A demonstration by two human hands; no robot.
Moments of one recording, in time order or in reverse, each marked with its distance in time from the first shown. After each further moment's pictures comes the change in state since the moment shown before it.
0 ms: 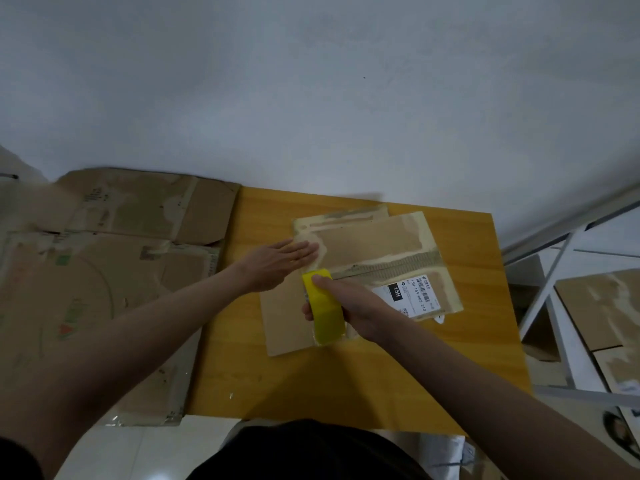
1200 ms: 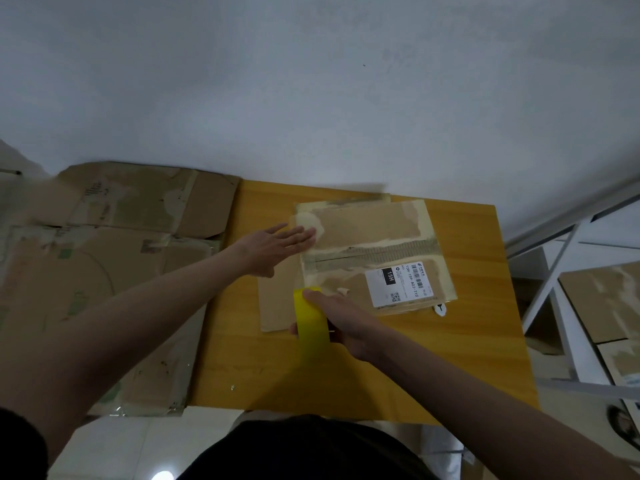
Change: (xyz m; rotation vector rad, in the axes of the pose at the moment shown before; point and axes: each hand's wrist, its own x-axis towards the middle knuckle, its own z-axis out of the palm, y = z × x) left_hand 0.002 -0.016 -0.010 0.160 -0.109 -0.029; right_hand -0.021 0.024 0.019 -0.046 -0.054 0.067
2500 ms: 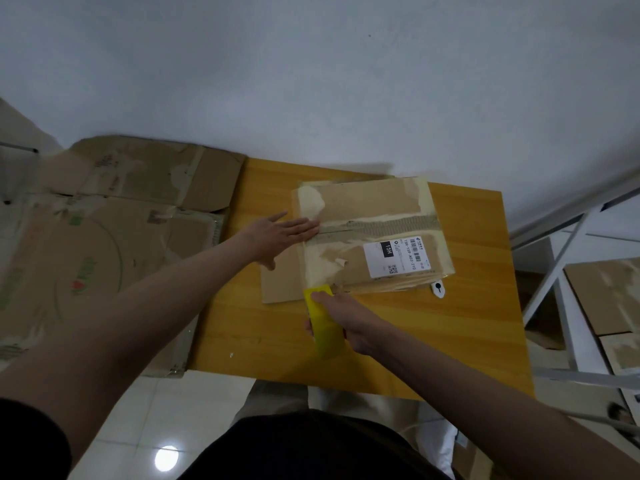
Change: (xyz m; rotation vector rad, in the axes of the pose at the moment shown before) left_hand -0.013 0.039 -0.010 0.028 -0.098 -0.068; right_hand 0.007 0.056 -0.014 -0.027 0.051 0.088
